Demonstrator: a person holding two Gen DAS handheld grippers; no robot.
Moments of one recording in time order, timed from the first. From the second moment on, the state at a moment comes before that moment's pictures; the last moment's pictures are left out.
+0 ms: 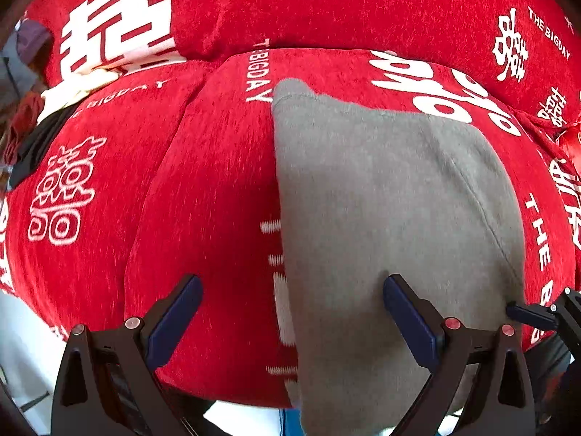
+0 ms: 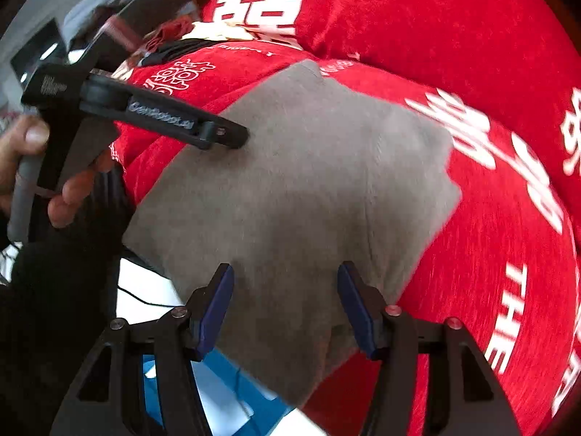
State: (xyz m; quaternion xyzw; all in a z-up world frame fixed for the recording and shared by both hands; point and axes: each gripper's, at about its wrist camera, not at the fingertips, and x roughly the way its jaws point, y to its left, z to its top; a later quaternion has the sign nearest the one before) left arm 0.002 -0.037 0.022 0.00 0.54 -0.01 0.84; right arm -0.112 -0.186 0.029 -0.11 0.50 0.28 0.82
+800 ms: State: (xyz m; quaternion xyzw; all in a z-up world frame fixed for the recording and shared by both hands) left arm -0.038 -0.056 0.045 -0.03 0.55 -0.01 0.84; right arm -0.082 -0.170 0.065 -0.11 0.55 0.08 0.82
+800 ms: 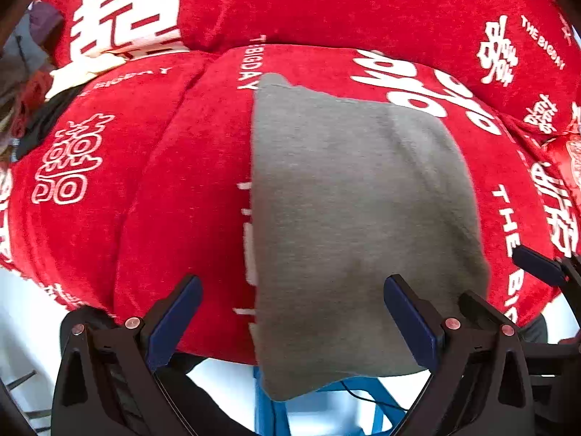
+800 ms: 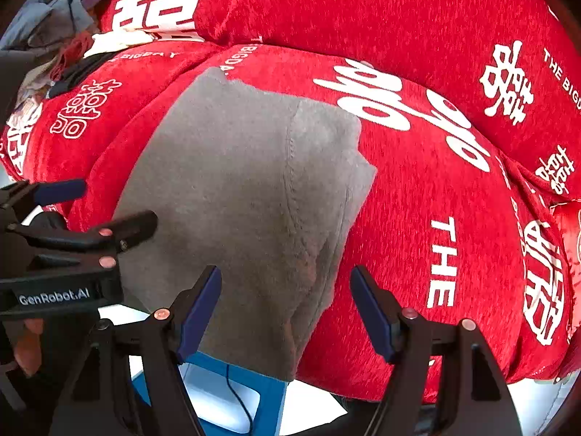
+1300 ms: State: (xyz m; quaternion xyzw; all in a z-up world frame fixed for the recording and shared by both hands) left arm -0.042 -0.045 0.047 -0.04 0.53 0.05 0.84; right arm -0.079 -0.176 0.059 -0.09 0.56 0.07 0.82
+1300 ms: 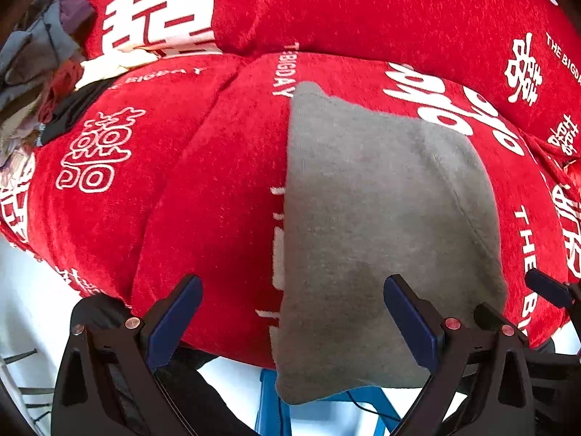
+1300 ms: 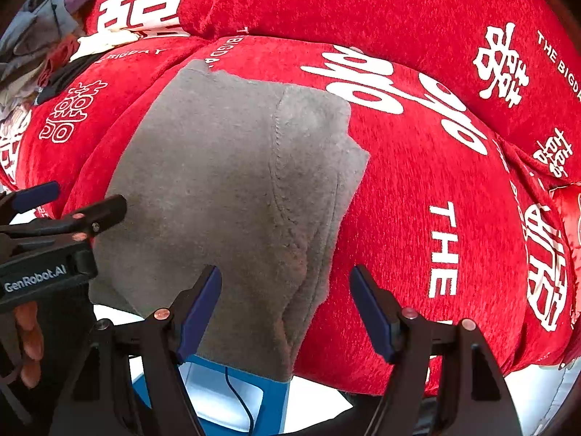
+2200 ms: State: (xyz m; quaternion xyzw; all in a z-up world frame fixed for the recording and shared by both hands) left arm -0.041 -0.056 0.047 -0.01 0.53 0.05 0.85; right arm -0.079 -0.174 0.058 -0.10 0.57 0.06 0.82
